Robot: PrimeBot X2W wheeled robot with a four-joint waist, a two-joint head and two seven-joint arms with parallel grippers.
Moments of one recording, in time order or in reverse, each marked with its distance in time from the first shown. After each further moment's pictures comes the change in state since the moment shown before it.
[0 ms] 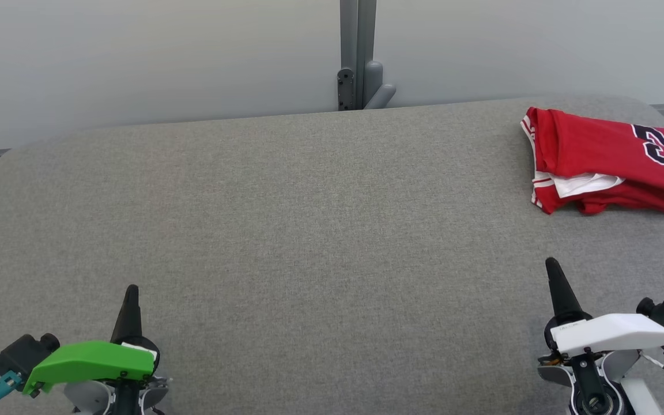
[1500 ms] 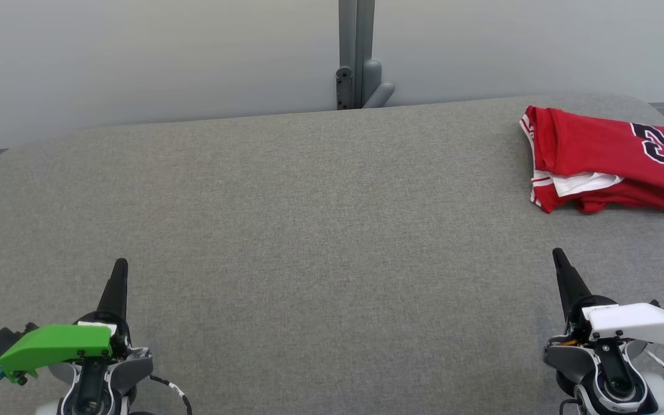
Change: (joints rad) left arm -0.078 -0.007 0.084 0.035 -0.374 -0.057 0.120; right arm -0.039 -0.004 -0.044 0.018 0.397 -0.001 0.085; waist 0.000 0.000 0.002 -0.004
